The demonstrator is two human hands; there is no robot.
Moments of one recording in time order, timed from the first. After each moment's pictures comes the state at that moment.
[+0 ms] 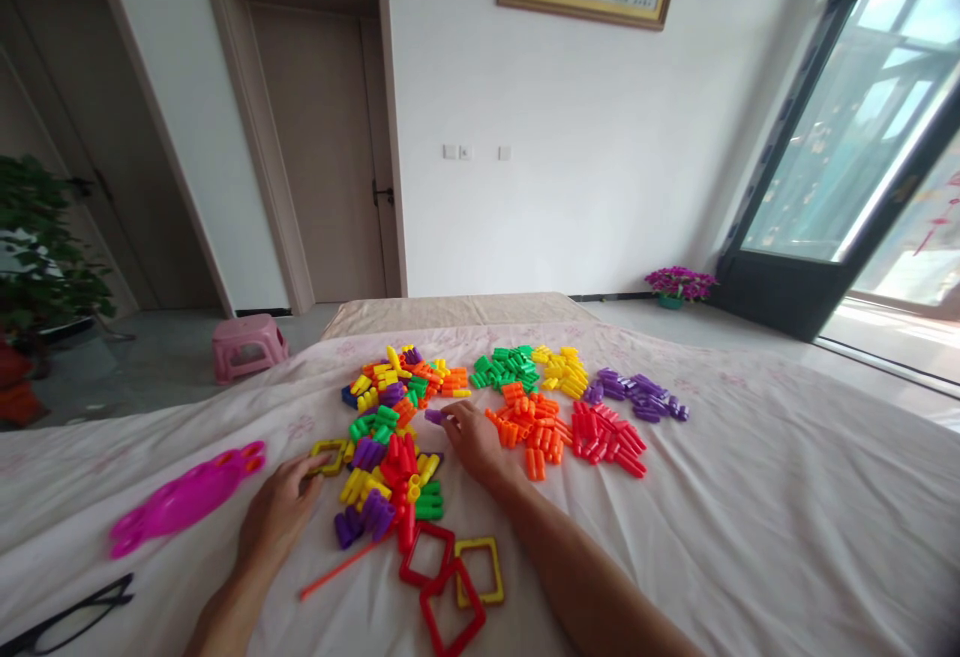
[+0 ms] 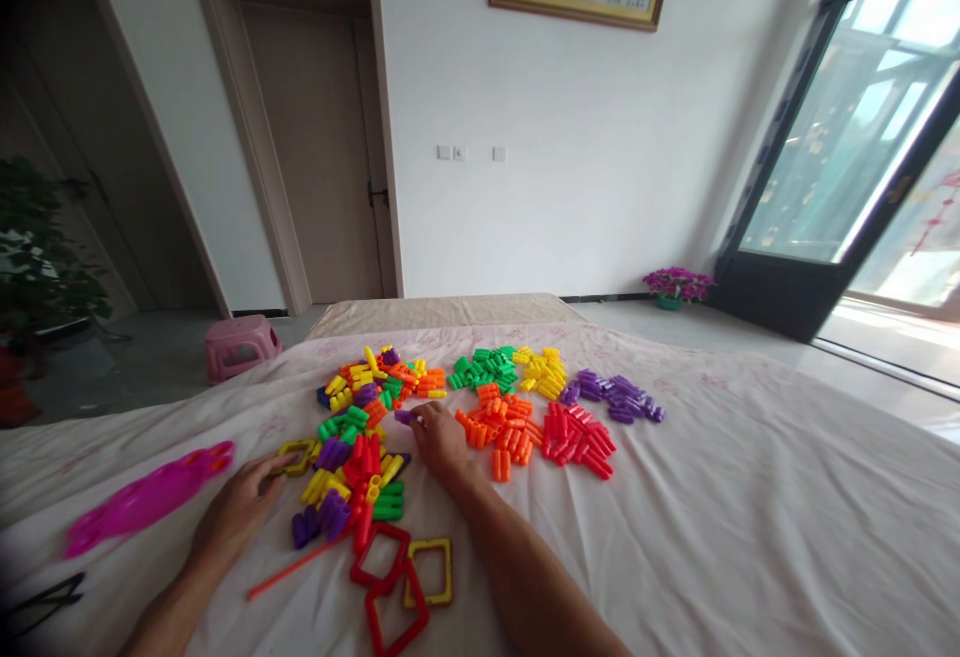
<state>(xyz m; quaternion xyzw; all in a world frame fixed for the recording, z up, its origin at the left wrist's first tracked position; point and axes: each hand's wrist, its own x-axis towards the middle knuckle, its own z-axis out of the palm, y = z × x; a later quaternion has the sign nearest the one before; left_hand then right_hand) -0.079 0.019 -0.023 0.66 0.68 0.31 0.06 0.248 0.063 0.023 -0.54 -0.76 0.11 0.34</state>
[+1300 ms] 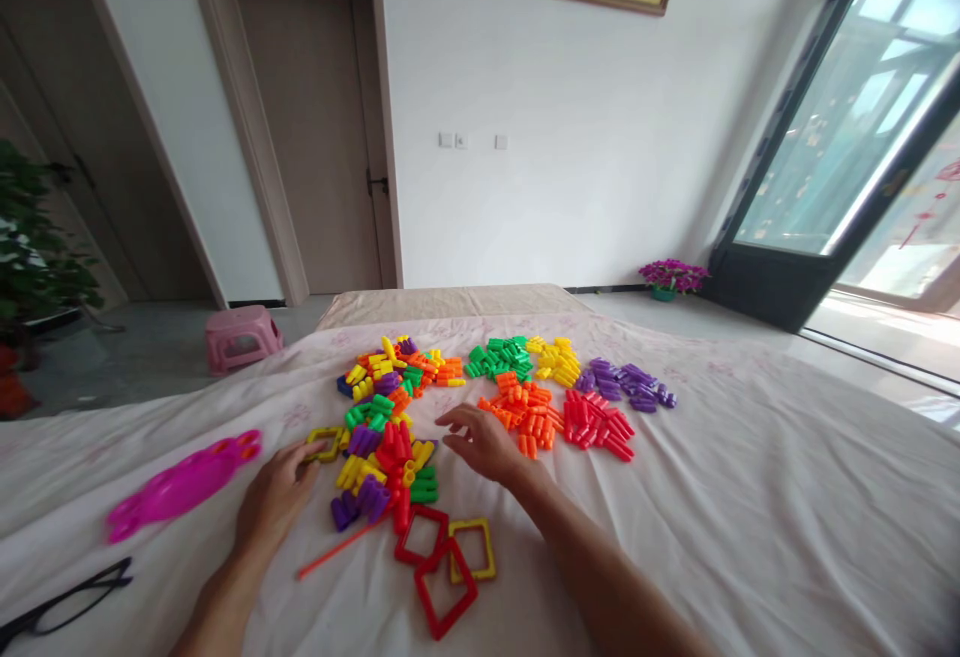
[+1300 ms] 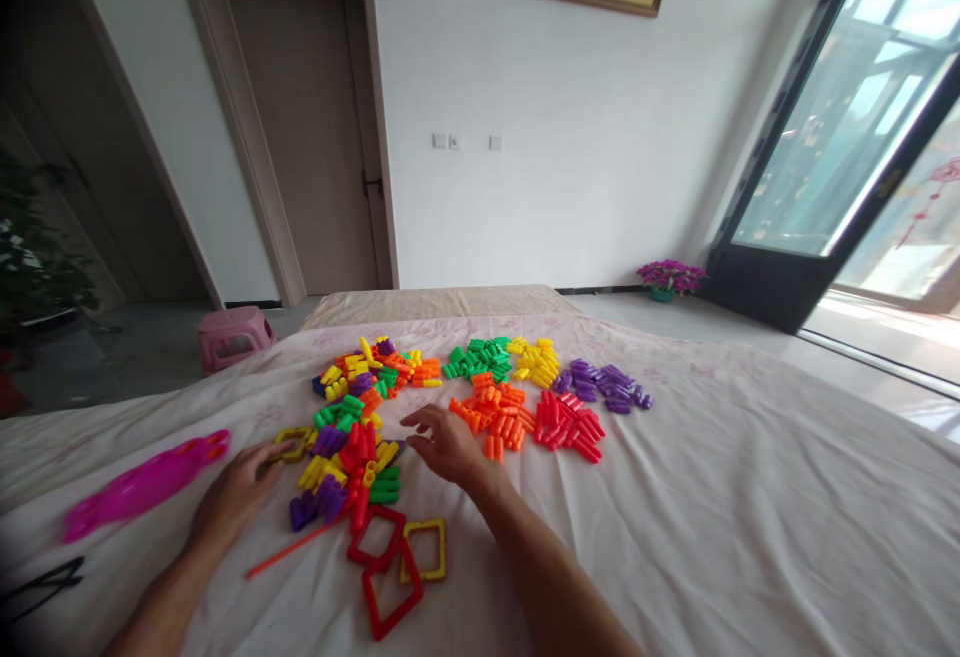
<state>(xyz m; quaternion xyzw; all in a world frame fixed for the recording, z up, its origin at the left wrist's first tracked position) -0.083 0.022 -0.026 0.67 0.68 0.30 0.07 0.276 0.029 0.036 -0.40 -0.81 0.22 0.38</state>
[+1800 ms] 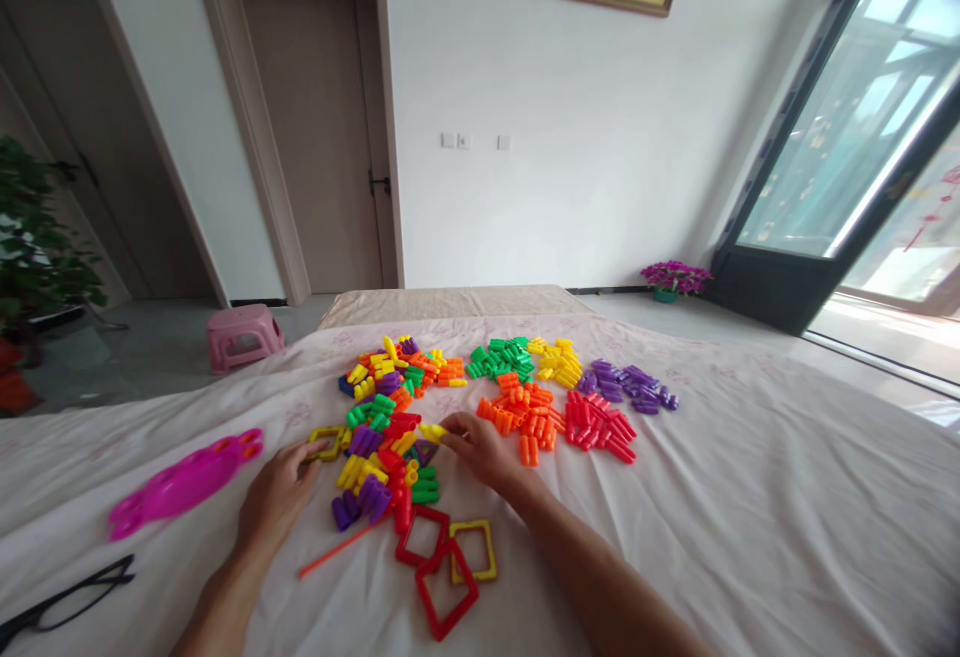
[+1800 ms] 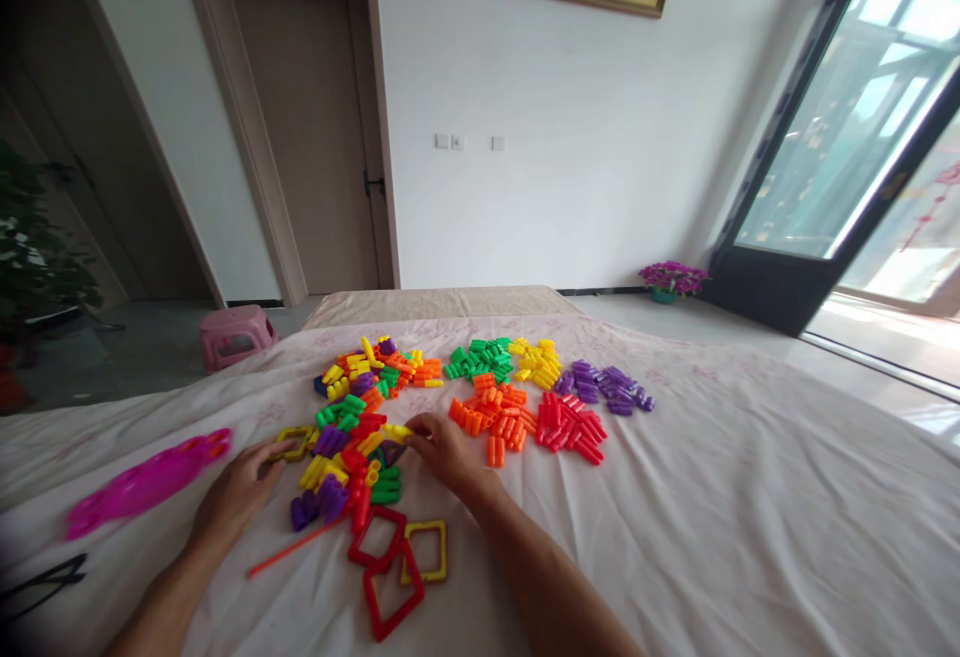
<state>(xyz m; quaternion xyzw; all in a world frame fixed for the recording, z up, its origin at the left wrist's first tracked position) -0.083 0.022 -0.026 0.67 0.68 0.30 0.07 0.268 0.031 0.017 -0.43 -0.73 0.34 0.40</state>
